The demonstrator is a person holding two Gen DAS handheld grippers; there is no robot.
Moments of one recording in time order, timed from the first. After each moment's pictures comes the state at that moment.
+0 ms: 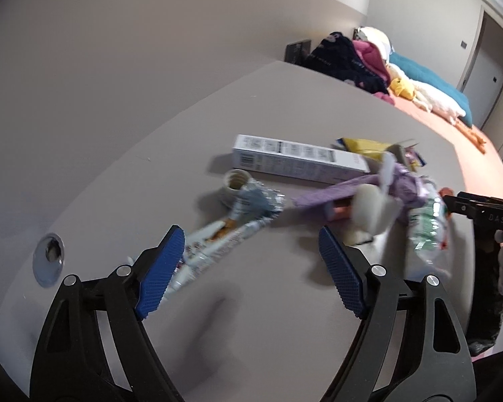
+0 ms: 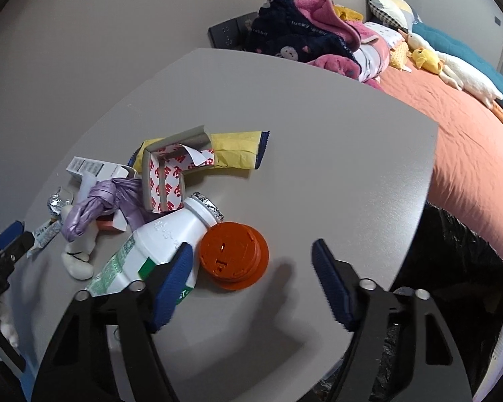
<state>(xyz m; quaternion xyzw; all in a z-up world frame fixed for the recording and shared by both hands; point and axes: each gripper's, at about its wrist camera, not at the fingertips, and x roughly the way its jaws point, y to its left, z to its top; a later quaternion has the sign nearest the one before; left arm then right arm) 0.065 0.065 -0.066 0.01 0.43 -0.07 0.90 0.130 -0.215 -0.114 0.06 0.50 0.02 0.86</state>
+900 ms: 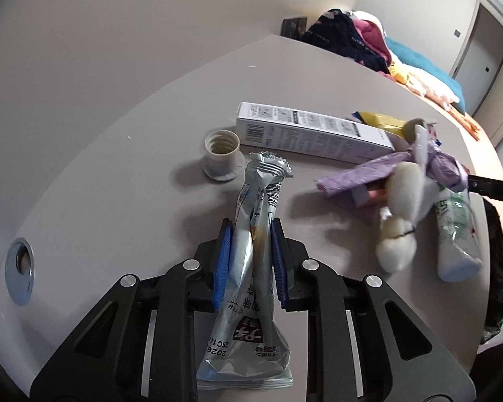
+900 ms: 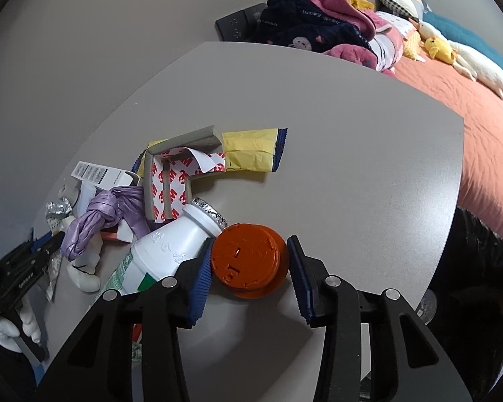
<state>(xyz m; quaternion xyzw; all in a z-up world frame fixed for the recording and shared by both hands) 0.082 0.073 -0.106 0.00 0.46 -0.10 0.88 0.144 -0.216 -0.123 0.10 0.51 0.05 0.86</state>
